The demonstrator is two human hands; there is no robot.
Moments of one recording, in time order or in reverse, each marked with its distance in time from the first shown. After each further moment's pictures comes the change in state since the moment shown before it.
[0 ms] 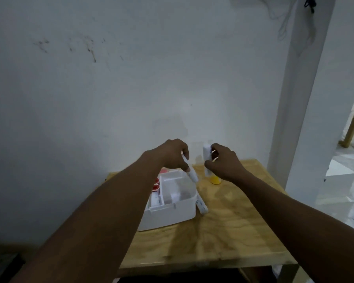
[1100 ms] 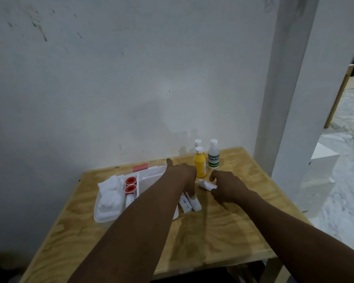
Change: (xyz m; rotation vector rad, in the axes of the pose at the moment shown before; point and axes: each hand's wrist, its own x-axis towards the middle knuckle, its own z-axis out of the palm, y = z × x) left_hand 0.055 0.054 0.109 0.445 -0.416 -0.008; right_hand -0.027 0.108 0.024 -0.359 -0.288 0.233
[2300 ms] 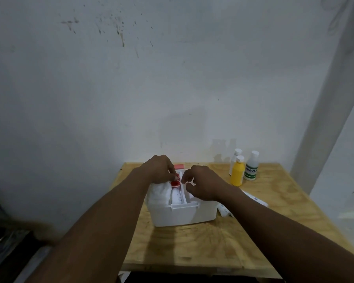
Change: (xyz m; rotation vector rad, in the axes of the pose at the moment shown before) left_hand -0.088 -0.173 0.049 -0.551 0.402 -0.139; right_hand -0.007 -0.178 0.009 0.001 -0.041 -0.536
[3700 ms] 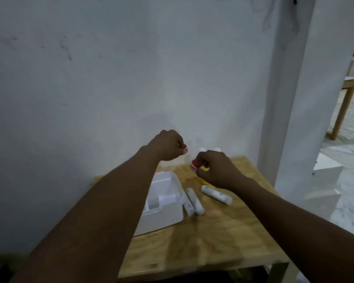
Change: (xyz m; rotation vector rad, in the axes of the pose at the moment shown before) left_hand 0.056 0.142 -0.023 0.085 0.154 0.248; right_hand -0.066 0.094 -0.069 0.069 0.396 0.087
